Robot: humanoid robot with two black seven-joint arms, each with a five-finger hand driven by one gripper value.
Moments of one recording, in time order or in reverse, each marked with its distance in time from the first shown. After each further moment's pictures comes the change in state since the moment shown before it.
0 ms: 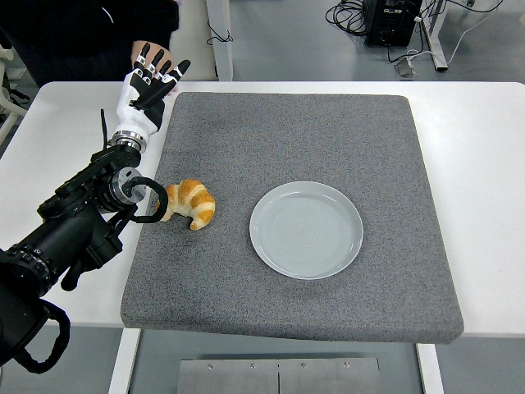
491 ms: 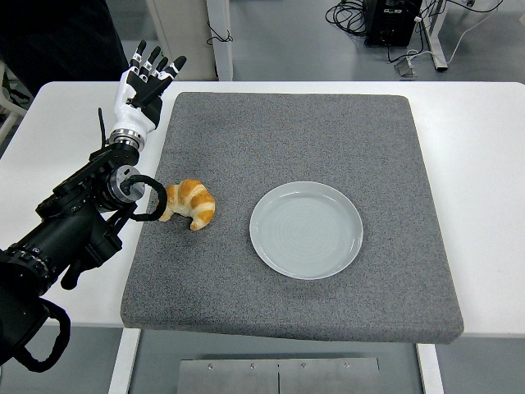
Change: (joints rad) left arm -0.002 0.001 -0.014 0.000 -0.009 -0.006 -0.005; right arm 0.000 0.000 0.000 0.000 0.000 0.000 0.000
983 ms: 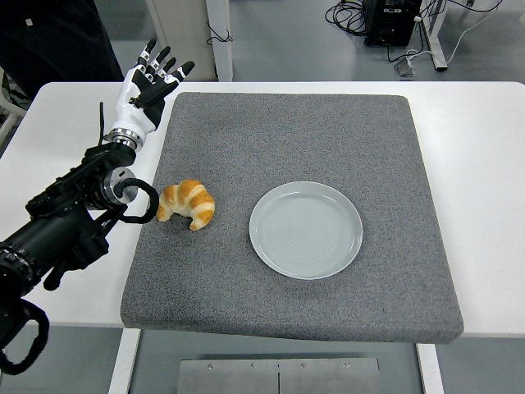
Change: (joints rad) left arm 0.006 0.126 0.140 -0.148 0.021 0.003 0.013; right arm 0.000 0.000 0.000 0.000 0.000 0.000 0.000
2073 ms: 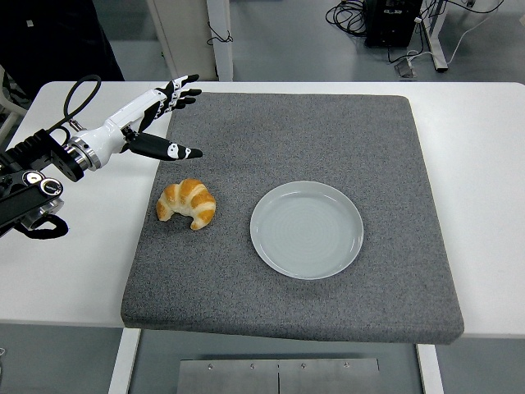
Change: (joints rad) left arm -0.025 0.481 0.331 -0.611 0.703 0.143 0.137; right arm 0.000 0.000 0.000 0.000 0.000 0.000 0.000
